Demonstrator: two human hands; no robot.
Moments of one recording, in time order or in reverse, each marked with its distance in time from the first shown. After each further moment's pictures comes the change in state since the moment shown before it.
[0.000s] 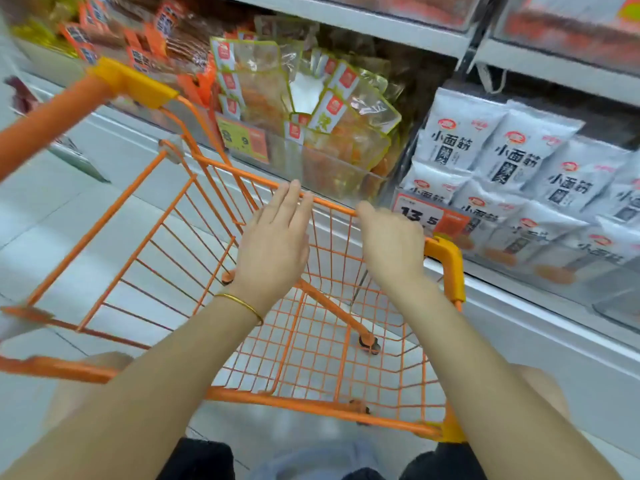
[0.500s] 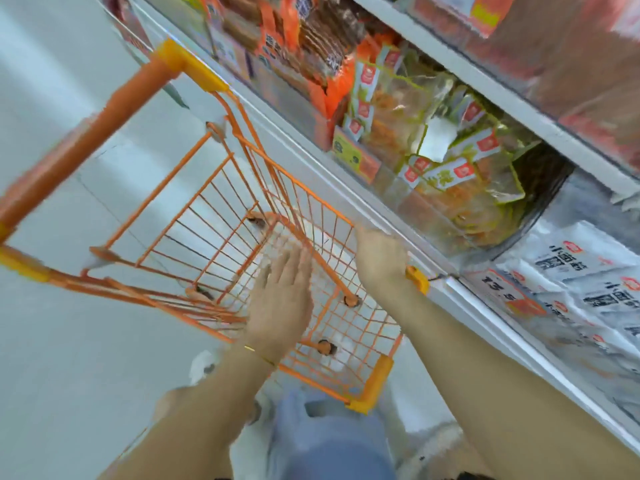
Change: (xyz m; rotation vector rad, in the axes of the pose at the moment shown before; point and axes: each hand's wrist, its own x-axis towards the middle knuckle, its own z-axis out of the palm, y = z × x) left_hand -0.057 -0.081 -0.071 -0.098 -0.506 -0.425; right_hand 0.086 -0.133 -0.024 0.112 -0.638 -0.179
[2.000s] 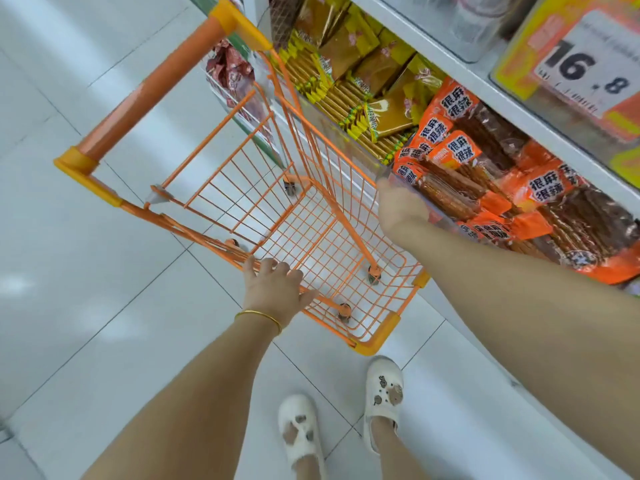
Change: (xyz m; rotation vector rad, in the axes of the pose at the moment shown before) left_hand 0.227 -0.376 -0.177 0.261 -0.325 -0.122; right_hand 0.374 -0.297 -0.106 0.015 -0.184 0.052
